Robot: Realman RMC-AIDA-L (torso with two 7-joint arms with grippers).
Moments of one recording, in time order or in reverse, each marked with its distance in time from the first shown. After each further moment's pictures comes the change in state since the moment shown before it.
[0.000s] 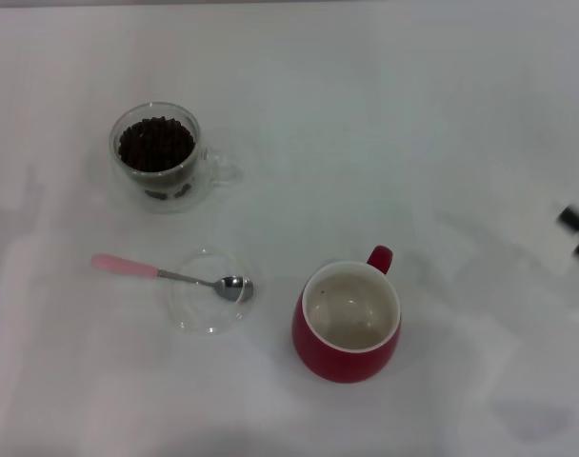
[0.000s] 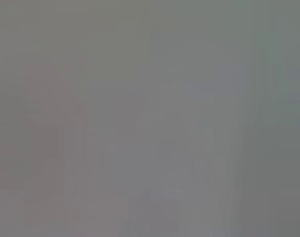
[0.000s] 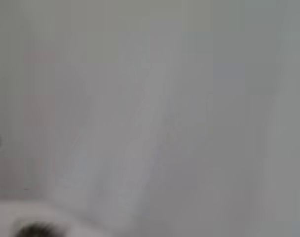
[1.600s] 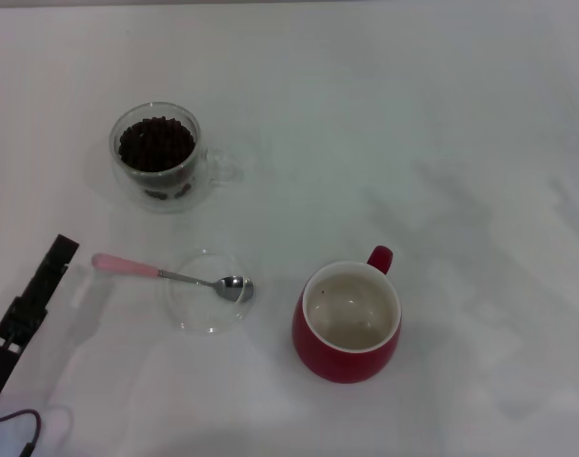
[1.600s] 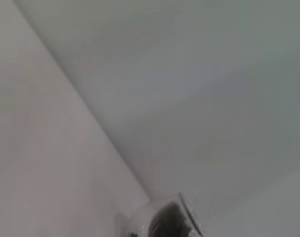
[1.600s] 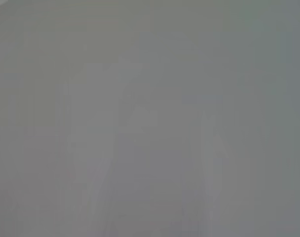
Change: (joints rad) left arm 0.132 0.004 0.292 -0.103 0.126 -0.030 -0.922; right arm 0.031 0.068 0.299 -0.038 0.027 -0.189 0.181
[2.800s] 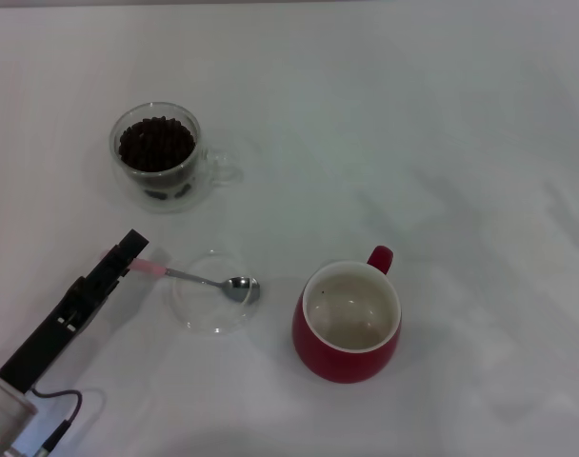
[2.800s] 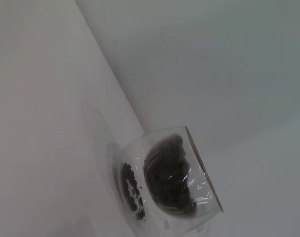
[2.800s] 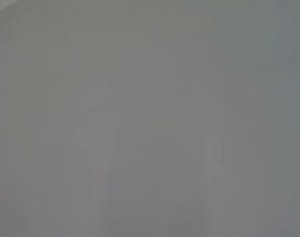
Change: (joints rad) left arm -0.098 -0.009 0.132 0.076 0.032 -0.131 -0.221; right arm -0.004 0.023 0.000 -0.003 0.000 -0.004 -0.009
